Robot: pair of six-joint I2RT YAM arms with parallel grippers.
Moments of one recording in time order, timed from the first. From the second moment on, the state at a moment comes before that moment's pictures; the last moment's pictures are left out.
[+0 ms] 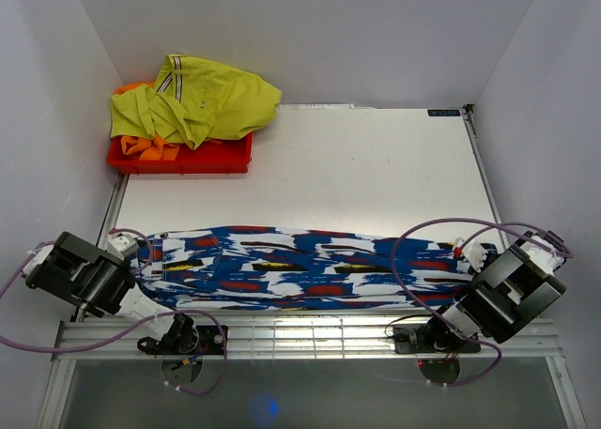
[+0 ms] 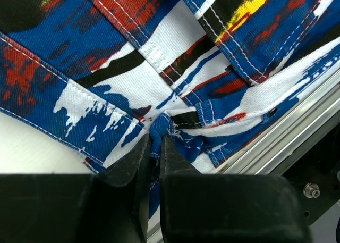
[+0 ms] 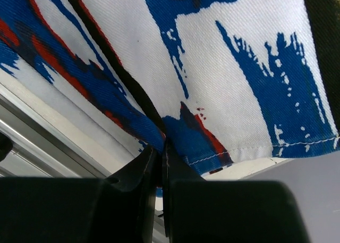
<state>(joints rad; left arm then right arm) 1.17 1.67 0.94 -1.22 0.60 1.96 -0.89 1.33 0.67 -0.92 -0.27 -1.98</state>
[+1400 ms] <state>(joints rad) 0.88 1.83 1.65 -1.32 1.09 1.15 -0.73 1.62 1.32 -1.14 -0.55 -1.76</state>
